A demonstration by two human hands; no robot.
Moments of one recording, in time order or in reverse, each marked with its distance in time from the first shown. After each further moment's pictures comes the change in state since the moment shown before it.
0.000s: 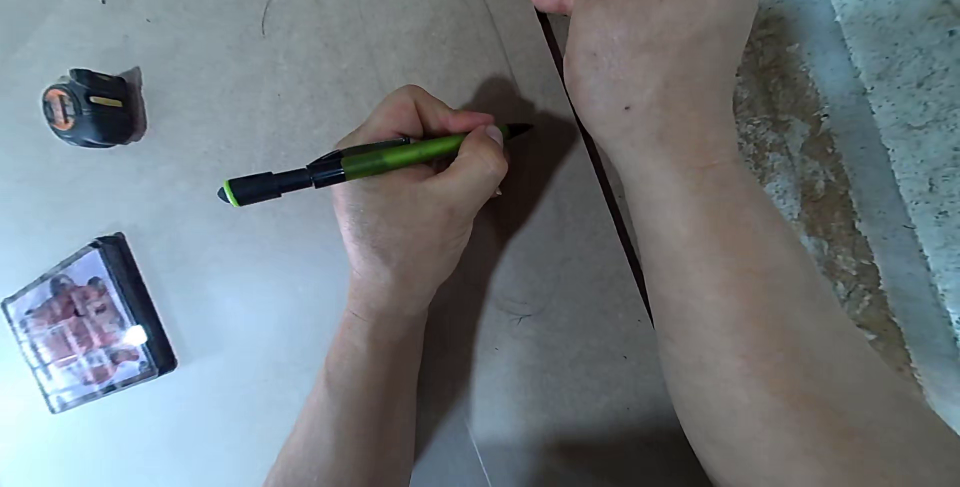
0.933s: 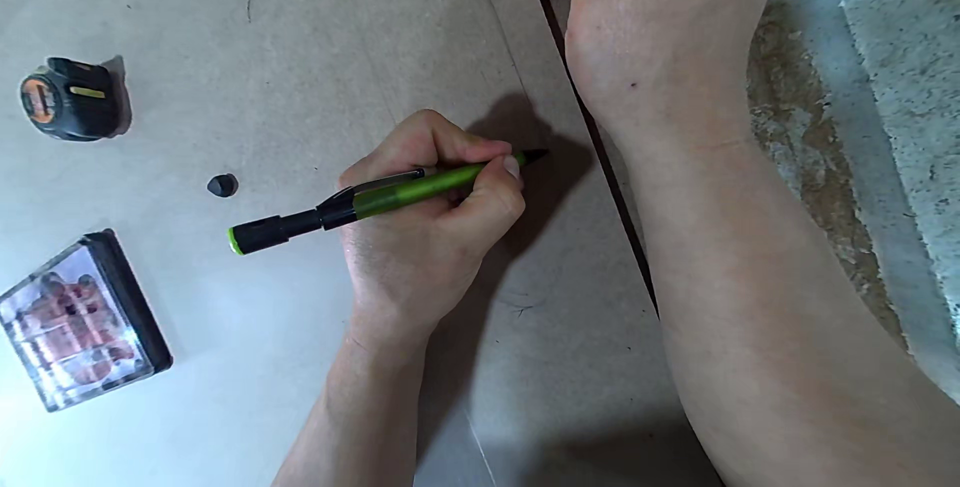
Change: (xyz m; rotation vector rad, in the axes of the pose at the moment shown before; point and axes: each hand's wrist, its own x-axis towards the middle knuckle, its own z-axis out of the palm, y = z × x) left_hand -0.023 0.010 -0.003 0.033 -0.089 -0.028; right_hand 0.005 0.015 0.004 0.131 -0.003 -0.014
